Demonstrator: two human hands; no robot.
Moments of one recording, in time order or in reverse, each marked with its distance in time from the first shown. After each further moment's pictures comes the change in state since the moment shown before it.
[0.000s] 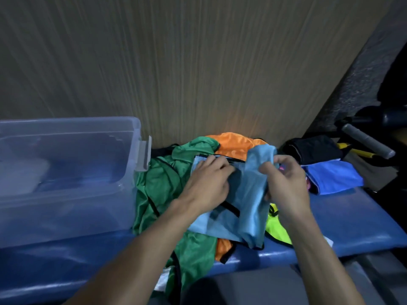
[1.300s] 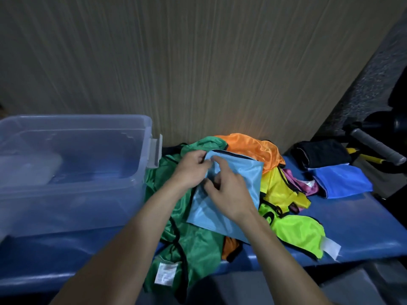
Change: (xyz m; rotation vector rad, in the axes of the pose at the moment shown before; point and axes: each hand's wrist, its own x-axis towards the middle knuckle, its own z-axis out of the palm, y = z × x) left_hand 0.003 -0.043 -0.020 -0.881 0.056 -0.675; right_hand -0.005 0.039 0.090 -0.559 -0.413 -0.541
